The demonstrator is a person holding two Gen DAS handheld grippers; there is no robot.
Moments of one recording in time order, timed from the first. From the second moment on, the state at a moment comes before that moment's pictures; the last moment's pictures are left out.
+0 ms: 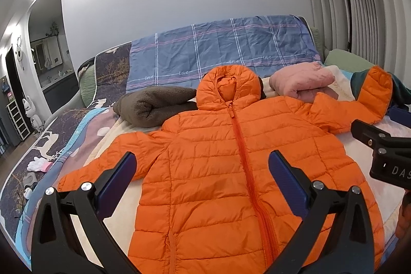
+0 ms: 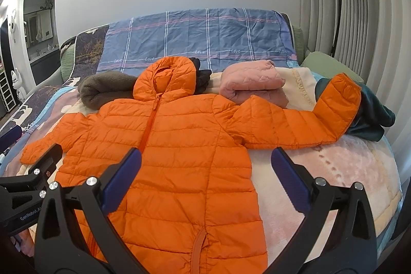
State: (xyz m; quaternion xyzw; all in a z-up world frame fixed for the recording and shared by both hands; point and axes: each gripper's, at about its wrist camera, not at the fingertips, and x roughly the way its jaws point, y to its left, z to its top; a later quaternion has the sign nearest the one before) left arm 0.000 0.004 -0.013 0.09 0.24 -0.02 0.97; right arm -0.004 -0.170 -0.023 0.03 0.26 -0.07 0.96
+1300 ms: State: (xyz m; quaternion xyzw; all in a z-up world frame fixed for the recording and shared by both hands) left arm 0.002 0.006 -0.018 0.08 0.24 -0.06 0.97; right arm 0.002 -0.162 -0.030 0.02 0.27 -0.07 0.96
